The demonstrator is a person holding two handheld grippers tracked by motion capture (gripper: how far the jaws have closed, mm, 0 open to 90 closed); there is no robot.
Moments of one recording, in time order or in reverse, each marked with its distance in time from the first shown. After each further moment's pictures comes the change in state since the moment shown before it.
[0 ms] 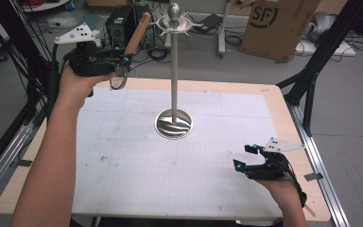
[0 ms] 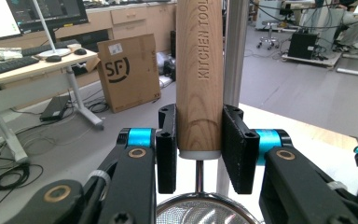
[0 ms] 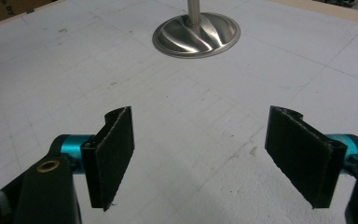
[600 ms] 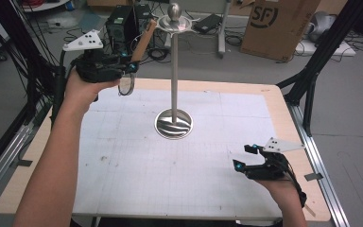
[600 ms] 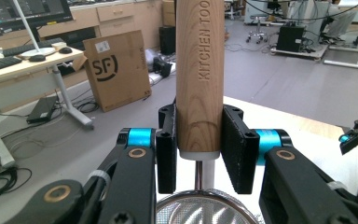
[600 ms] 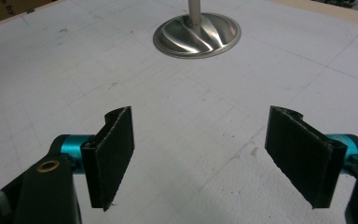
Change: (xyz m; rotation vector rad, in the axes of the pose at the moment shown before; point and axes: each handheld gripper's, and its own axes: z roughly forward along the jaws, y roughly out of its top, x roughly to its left) left arm -0.014 -0.008 0.008 0.021 -0.049 0.024; right arm 0.001 0.001 0.000 0.001 0.000 0.001
